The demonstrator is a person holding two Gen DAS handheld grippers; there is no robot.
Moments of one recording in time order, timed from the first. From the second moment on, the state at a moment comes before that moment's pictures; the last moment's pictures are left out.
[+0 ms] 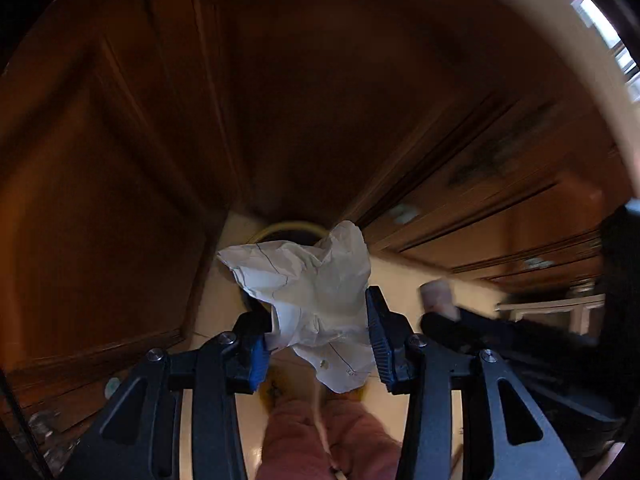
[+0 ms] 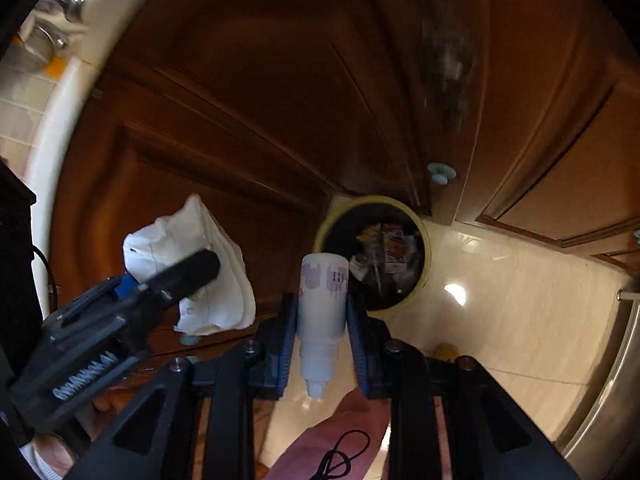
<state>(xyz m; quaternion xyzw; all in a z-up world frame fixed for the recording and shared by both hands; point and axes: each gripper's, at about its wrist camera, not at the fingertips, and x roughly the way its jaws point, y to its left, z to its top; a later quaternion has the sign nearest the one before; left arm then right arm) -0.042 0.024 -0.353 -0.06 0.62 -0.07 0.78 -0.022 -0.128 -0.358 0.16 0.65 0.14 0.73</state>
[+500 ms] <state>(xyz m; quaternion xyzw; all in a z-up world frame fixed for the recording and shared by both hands) -0.015 0.039 -0.518 -0.04 0.64 -0.05 0.76 0.023 -0.106 -0.500 0.10 0.66 0.12 0.73</state>
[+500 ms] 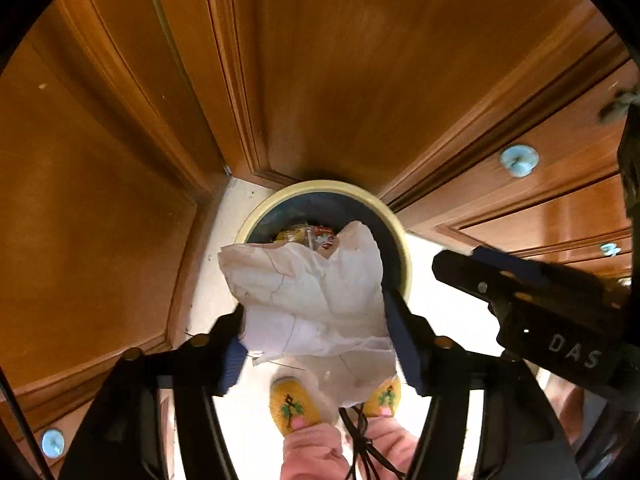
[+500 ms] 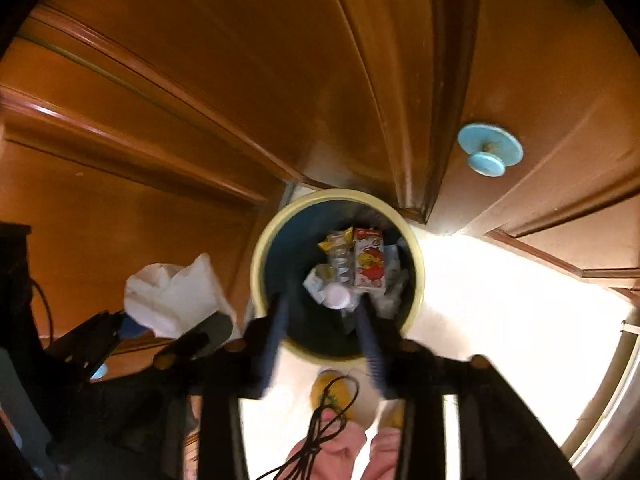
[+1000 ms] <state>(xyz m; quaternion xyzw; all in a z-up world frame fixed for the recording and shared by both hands) -0.031 0.049 -0.525 -0.04 0.66 -0.04 0.75 -0.006 -0.122 -0.495 0.12 0.66 0.09 0.73</state>
